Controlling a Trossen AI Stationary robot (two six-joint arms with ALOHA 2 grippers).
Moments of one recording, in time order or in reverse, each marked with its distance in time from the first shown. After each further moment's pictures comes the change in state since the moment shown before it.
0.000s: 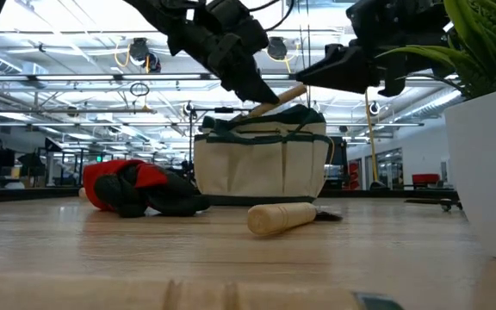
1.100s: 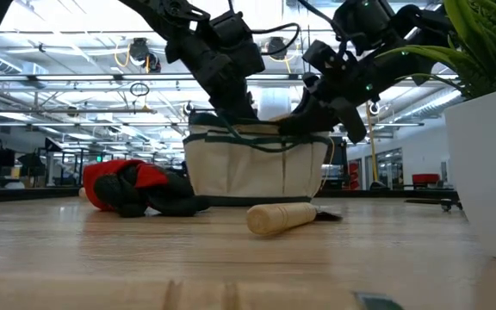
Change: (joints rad) left arm 0.005 0.030 0.001 -0.200 0.005 -0.009; right arm 0.029 0.251 0.167 -0.177 0.341 -0.084
